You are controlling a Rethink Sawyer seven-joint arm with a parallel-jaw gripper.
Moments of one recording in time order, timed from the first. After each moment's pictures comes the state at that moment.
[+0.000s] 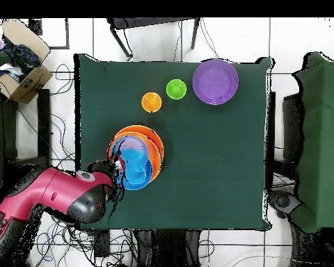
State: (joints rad) arm 0.91 0.15 -1.21 1.30 -1.40 -0.82 4.07
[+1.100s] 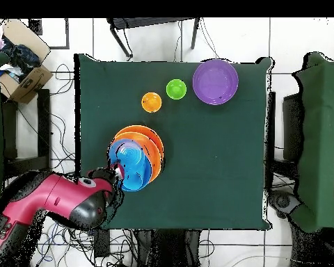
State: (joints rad) arm 0.94 0.15 -1.16 1.34 -1.40 -0.82 4.07
